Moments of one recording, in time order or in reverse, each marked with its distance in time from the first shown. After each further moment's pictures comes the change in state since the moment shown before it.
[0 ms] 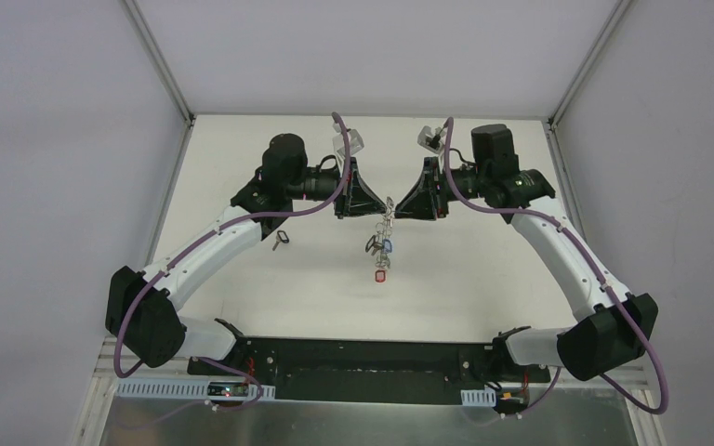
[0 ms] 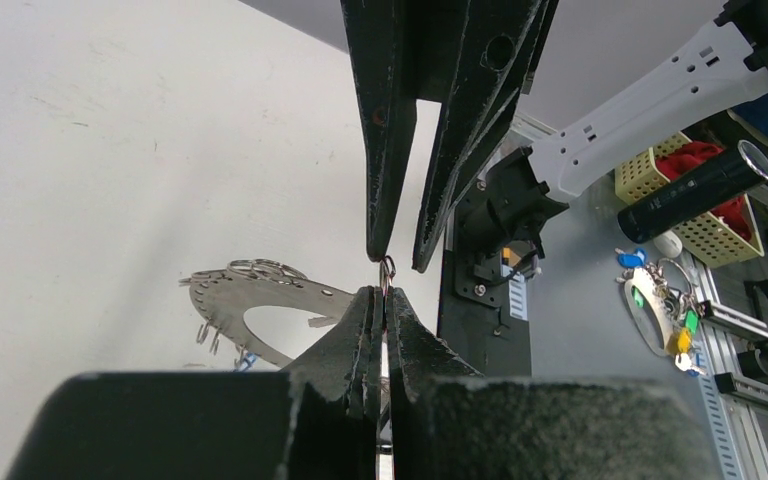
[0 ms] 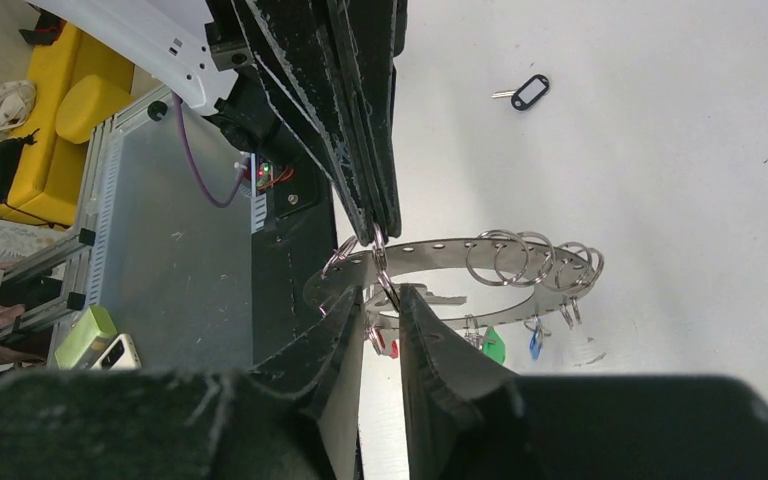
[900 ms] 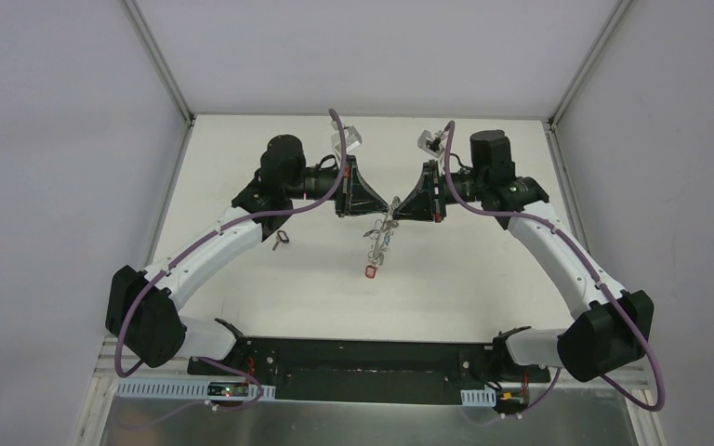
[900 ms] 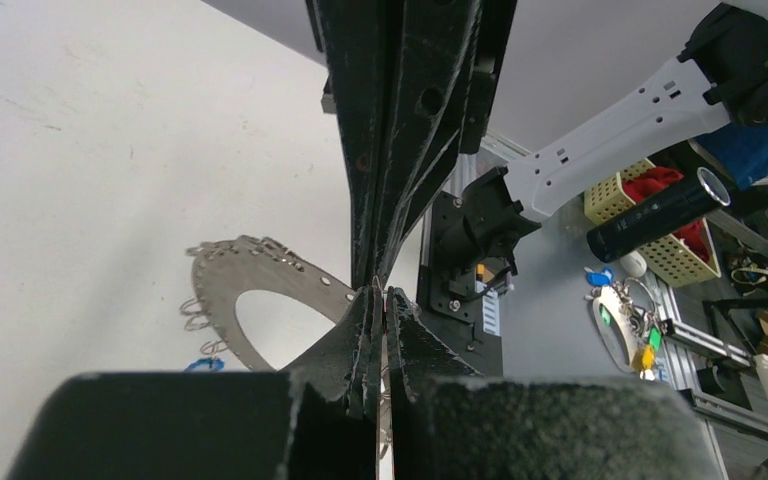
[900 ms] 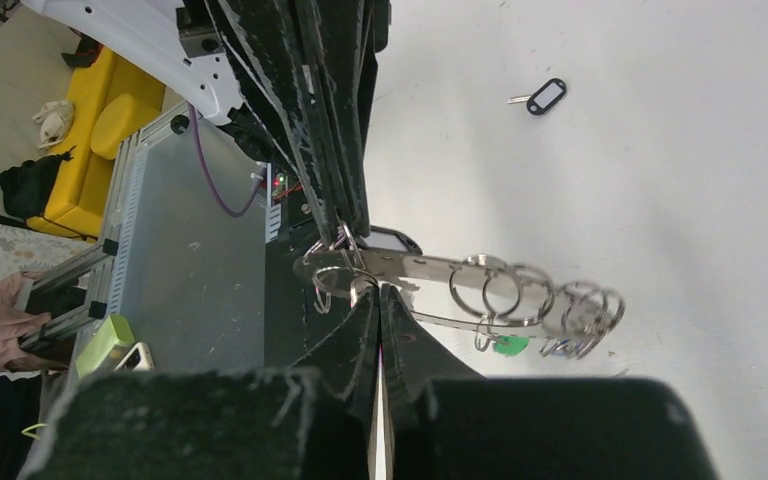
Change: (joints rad) left arm 0.002 0.000 -0.018 0.076 0.006 -0.105; right arm -0.005 -0.006 -0.088 0.146 -0.044 0.085
